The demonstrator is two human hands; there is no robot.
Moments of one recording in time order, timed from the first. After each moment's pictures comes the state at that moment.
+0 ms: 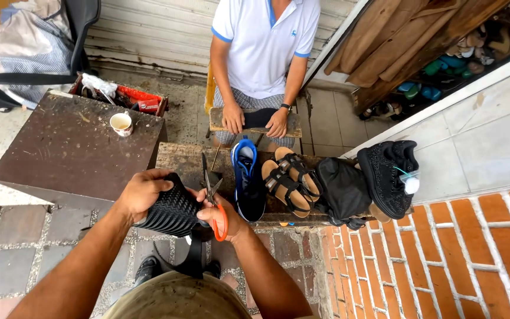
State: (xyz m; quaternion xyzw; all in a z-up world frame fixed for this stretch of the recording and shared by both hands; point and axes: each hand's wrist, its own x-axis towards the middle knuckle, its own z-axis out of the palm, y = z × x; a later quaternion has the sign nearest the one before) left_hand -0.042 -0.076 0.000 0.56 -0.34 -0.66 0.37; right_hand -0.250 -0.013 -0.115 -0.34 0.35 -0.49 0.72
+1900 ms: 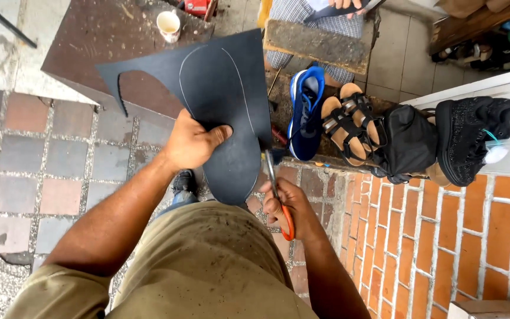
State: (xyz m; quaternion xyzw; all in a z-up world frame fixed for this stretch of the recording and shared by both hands) left_hand -0.003 -0.042 0.024 0.44 -0.52 -0.56 0.48; right_hand -0.257 0.112 -0.004 -0.45 0.51 -0.35 0.64
